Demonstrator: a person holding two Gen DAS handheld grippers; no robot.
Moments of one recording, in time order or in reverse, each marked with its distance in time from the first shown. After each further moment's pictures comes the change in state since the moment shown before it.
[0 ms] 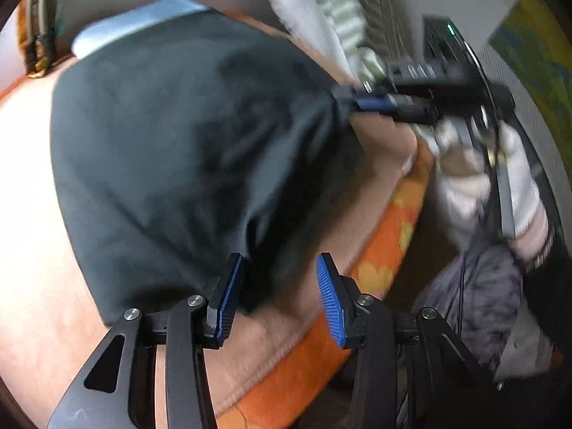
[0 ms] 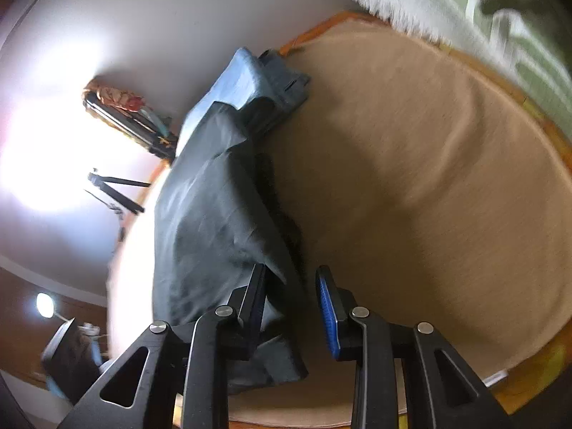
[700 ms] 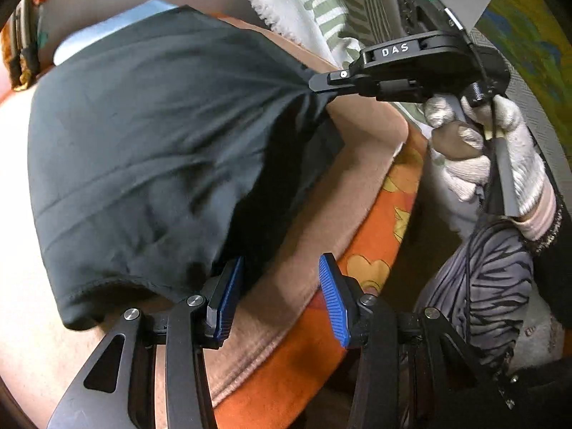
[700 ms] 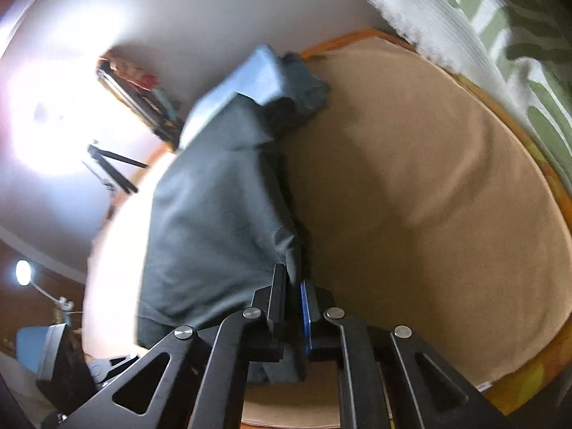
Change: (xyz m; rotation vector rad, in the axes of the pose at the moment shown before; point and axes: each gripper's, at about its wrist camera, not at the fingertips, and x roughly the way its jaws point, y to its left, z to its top) left arm 0.013 -0.012 -0.007 0.045 -0.021 -0.016; right arm 0.002 0.012 -0.005 -0.101 0.019 -0.049
